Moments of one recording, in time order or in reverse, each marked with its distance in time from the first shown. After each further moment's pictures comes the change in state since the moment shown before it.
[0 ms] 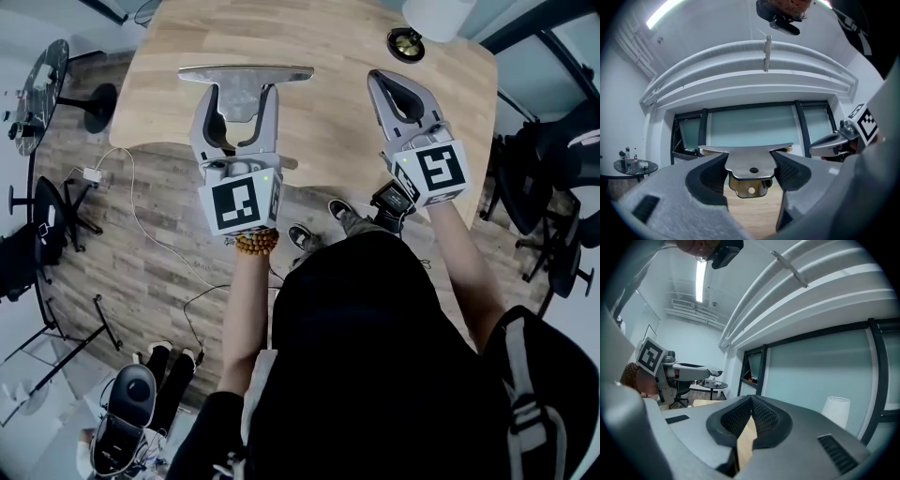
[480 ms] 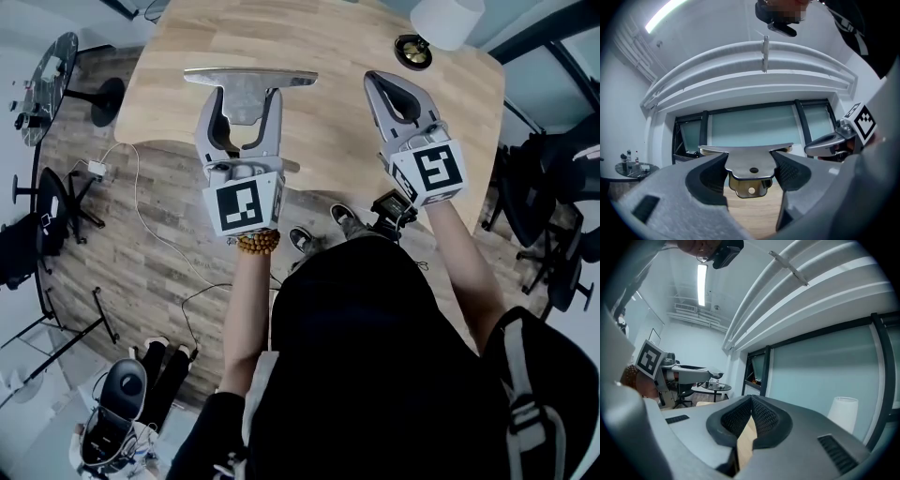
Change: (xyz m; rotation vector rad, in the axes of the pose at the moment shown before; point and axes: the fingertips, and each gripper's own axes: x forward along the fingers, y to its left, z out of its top) left arm 0.001 -0.003 -0.008 0.020 0.000 0.033; right arm 0.012 -0.001 -0.003 0.007 -0.028 0.053
